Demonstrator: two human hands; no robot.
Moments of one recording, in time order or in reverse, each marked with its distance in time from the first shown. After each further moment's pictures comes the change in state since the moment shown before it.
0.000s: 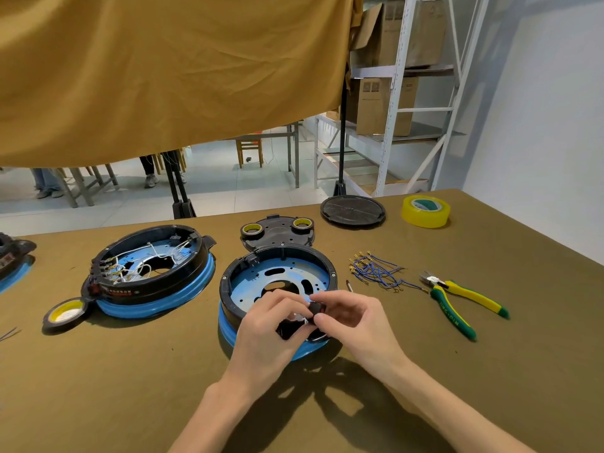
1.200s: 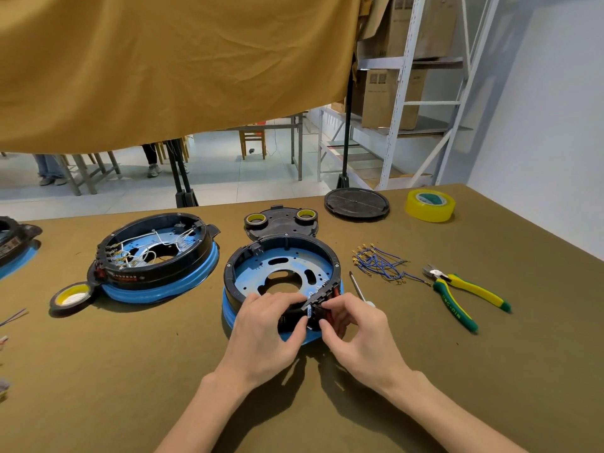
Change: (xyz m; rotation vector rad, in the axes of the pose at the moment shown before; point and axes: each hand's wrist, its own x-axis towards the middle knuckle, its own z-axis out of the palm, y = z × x) left_hand -0.011 0.003 -0.008 0.235 -0.121 -0.111; right_hand -0.021 0.020 0.005 -0.419 0.054 -0.232
